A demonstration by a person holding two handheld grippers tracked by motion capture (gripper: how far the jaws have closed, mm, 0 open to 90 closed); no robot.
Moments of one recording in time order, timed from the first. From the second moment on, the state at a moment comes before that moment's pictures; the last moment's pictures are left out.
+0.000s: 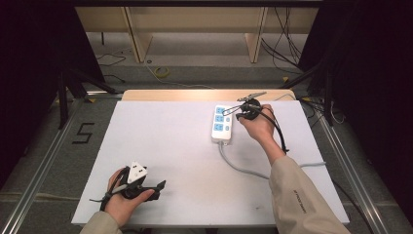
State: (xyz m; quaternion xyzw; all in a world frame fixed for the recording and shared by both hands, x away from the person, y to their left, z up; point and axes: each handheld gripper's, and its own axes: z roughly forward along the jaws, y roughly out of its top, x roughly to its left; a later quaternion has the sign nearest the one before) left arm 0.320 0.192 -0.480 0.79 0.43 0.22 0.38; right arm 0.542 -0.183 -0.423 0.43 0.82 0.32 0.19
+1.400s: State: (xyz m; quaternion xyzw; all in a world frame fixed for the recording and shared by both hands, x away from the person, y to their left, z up) left arm 0.320 0.191 -0.480 0.79 0.42 0.22 0.38; right arm 0.560 -0.175 -0.424 0.44 0.82 0.31 0.20
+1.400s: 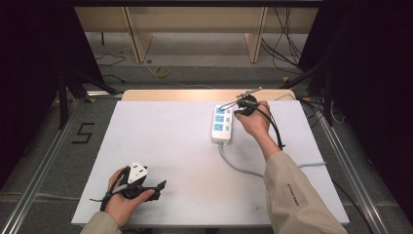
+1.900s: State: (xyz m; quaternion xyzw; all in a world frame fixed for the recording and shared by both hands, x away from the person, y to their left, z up) left arm 0.320 0.191 -0.479 0.79 0.42 0.22 0.38; right arm 0.567 -0.167 -0.427 0.44 0.82 0.31 0.20
